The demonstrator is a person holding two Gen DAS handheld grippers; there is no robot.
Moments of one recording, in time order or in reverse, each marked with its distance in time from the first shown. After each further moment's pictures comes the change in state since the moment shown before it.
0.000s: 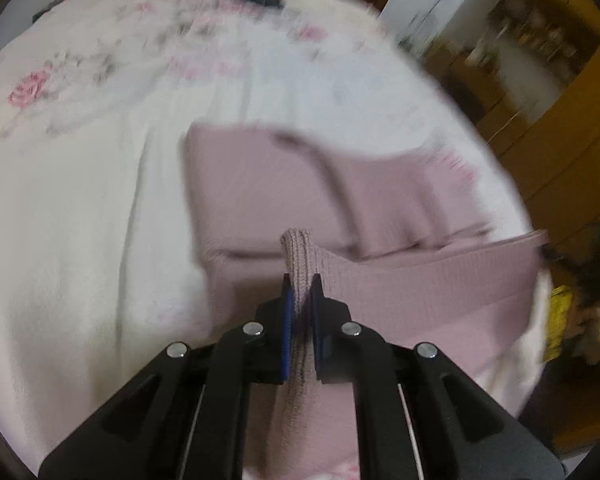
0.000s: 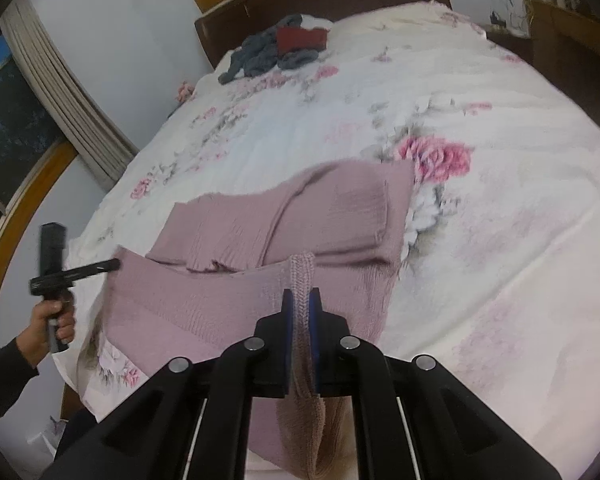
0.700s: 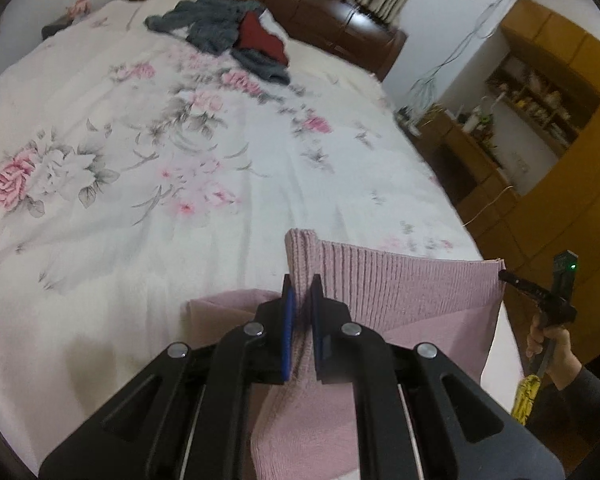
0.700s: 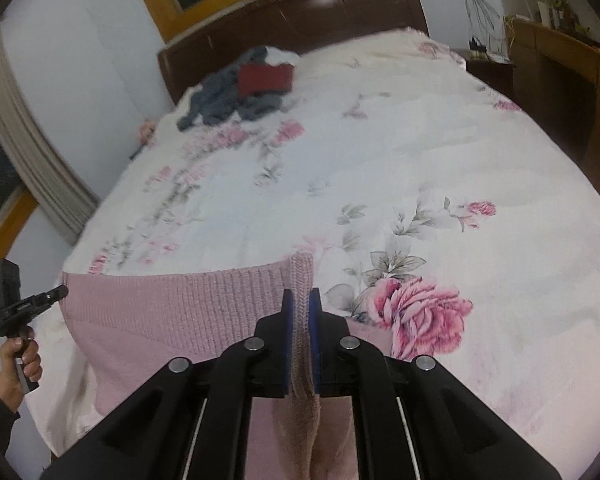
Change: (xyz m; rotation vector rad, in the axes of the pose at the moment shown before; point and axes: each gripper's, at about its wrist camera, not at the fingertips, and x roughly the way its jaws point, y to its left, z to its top) left arm 0.047 0.042 0.155 -0.106 -0.072 0.018; right arm 0.078 -0.035 0.176 0.053 -0.059 -0.120
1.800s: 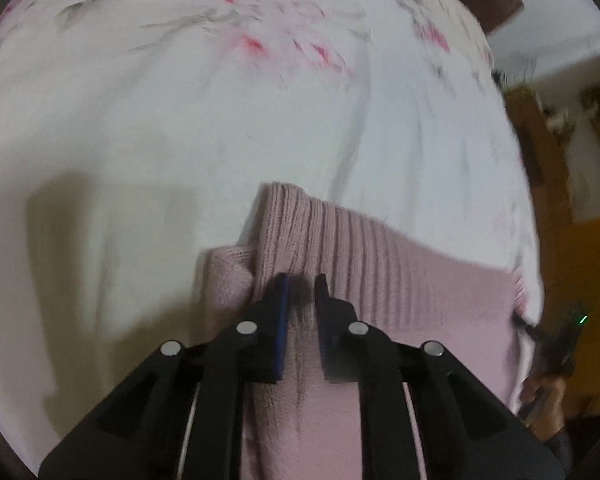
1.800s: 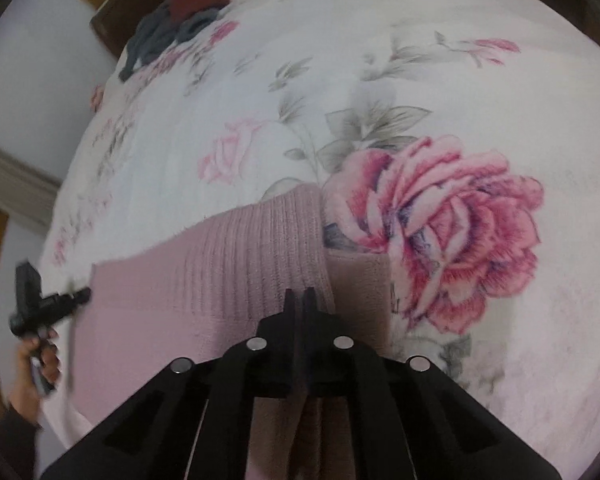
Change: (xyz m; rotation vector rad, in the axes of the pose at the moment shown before) left arm 0.111 0.076 -0.030 -0.287 0.254 0.068; right arm 0.107 -0.063 -0.058 0.208 0.282 0.015
